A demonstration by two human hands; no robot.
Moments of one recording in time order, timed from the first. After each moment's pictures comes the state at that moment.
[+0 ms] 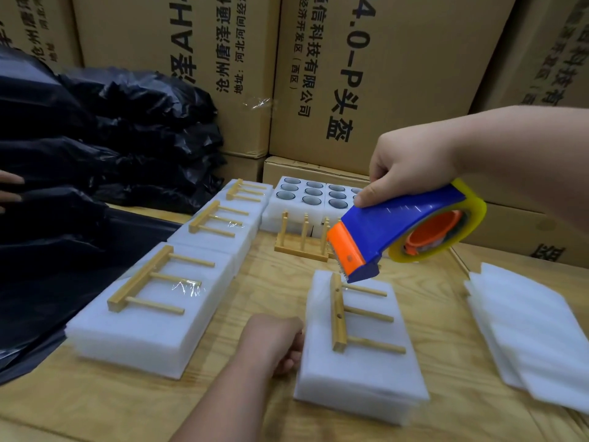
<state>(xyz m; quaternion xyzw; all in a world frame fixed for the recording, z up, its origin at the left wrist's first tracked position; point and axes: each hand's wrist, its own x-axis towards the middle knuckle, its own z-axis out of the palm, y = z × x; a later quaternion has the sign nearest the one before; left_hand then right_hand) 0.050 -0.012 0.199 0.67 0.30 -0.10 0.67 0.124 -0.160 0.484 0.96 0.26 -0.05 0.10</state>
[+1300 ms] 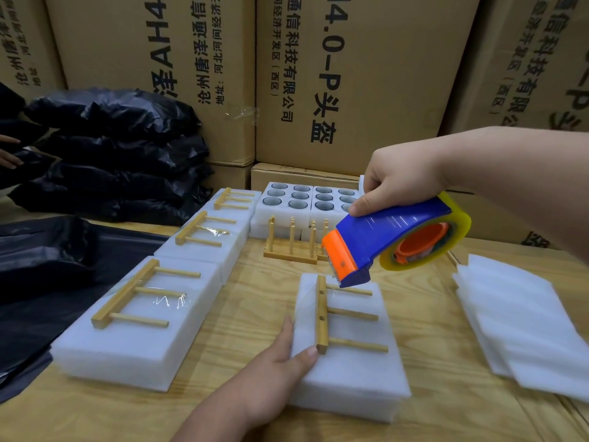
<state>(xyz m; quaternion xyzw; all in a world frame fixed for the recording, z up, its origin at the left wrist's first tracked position) 0.015 -0.010 0.178 0.80 -0.01 -0.10 0.59 0.146 -0.200 0.467 0.96 0.25 -0.06 0.06</state>
